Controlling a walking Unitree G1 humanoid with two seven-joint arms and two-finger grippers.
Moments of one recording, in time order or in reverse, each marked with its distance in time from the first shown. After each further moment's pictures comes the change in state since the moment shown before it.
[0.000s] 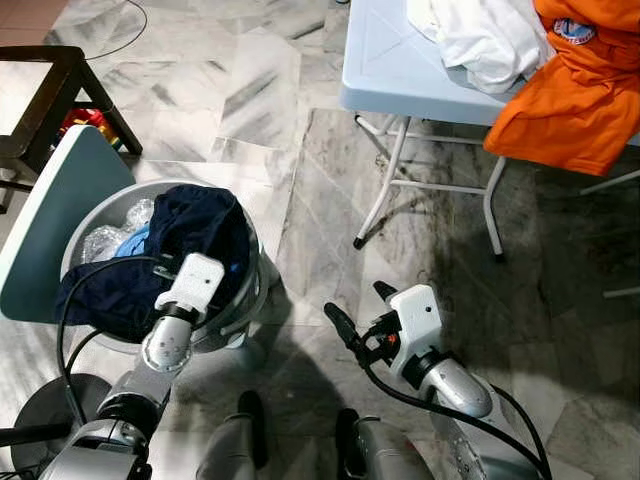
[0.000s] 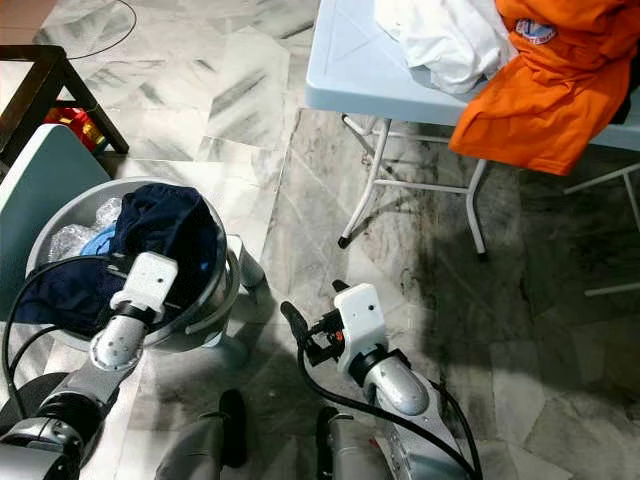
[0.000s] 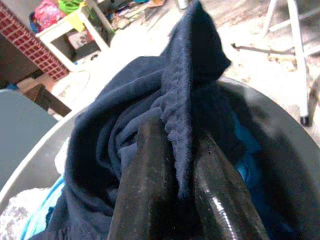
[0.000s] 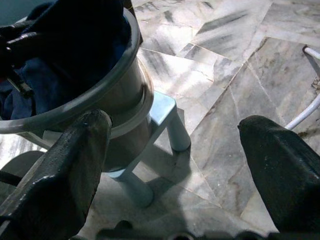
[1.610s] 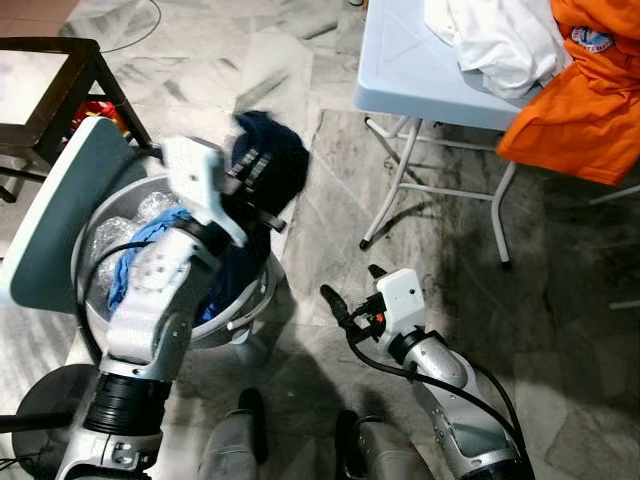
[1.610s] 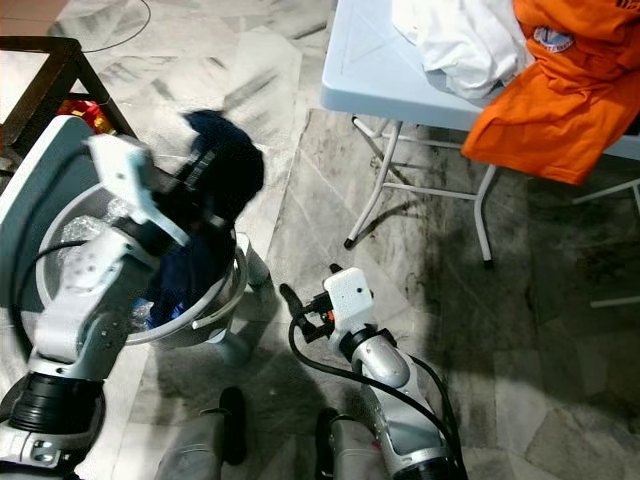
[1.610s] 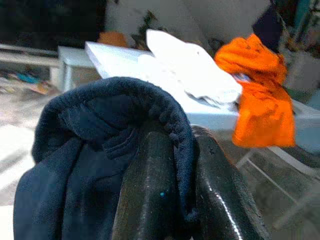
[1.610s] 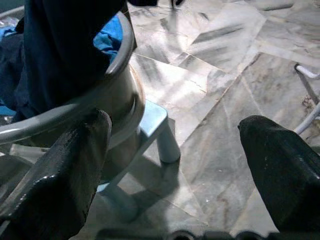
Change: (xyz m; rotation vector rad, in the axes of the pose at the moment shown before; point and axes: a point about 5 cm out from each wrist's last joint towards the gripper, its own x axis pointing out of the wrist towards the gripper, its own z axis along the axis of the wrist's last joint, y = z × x) left arm 0.007 -0.001 0.170 -0.580 -0.422 -0.500; right arm 0.032 -0.013 -0.006 -0.053 -0.036 -0.058
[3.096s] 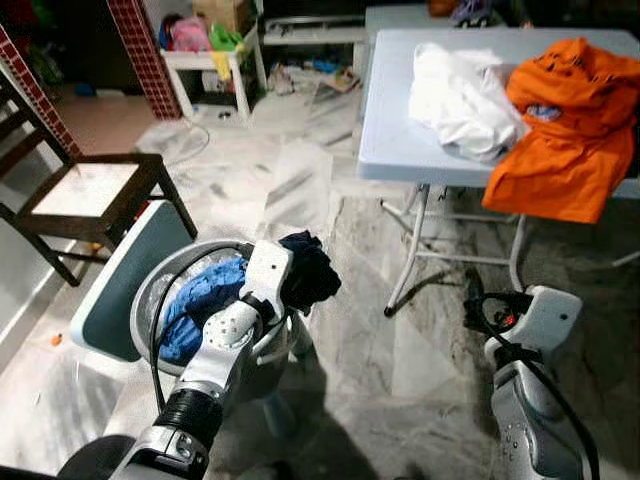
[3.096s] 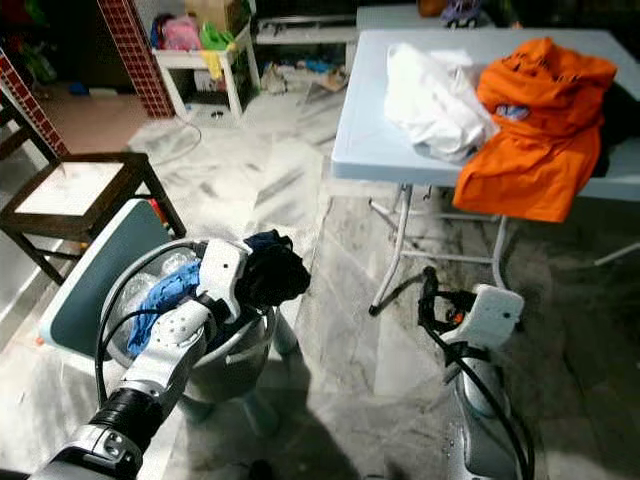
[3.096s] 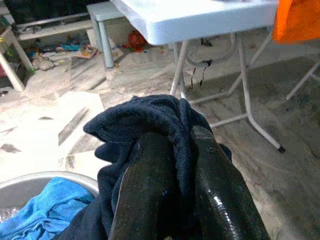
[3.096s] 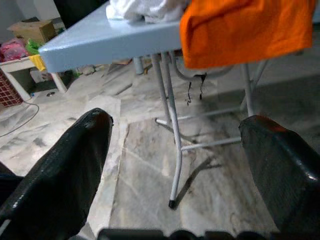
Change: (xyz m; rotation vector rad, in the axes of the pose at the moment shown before) left arm -0.027 -0.014 -0.140 0.072 0.432 0.149; right arm -0.071 -0.097 -0.010 0.216 -0.104 -0.679
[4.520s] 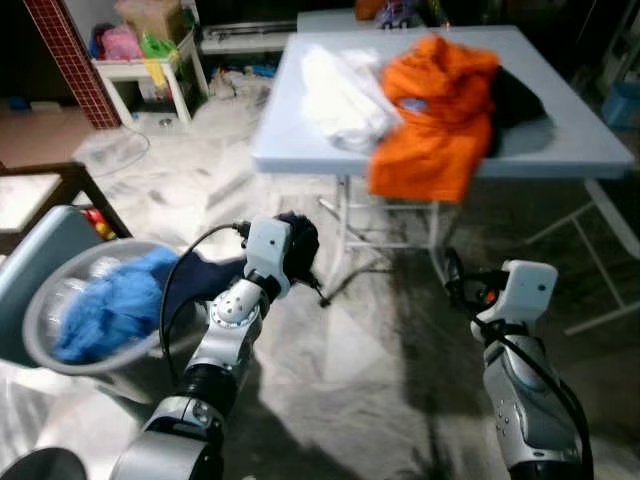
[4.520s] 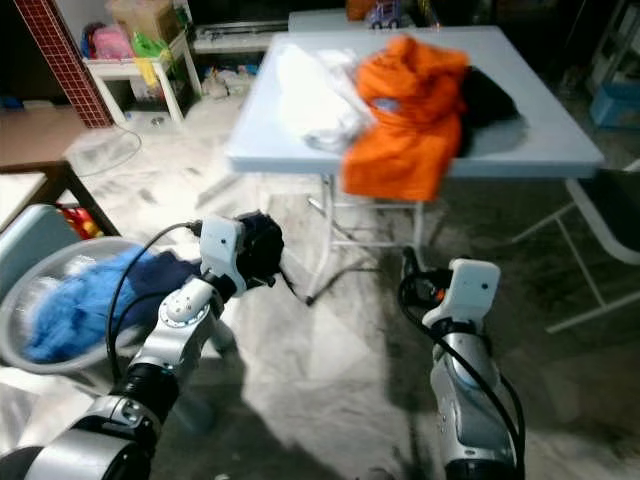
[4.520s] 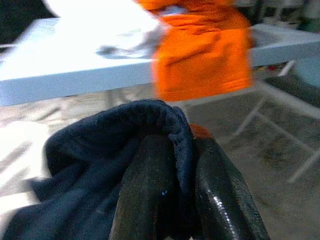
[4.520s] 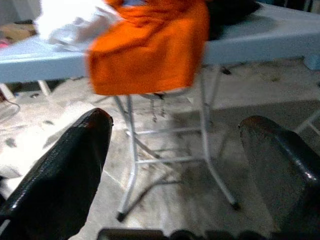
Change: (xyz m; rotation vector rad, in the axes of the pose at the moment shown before) left arm 0.022 -0.007 0.024 -0.061 -0.118 0.001; right arm 0.016 0.012 0.012 -0.093 -0.027 0.102
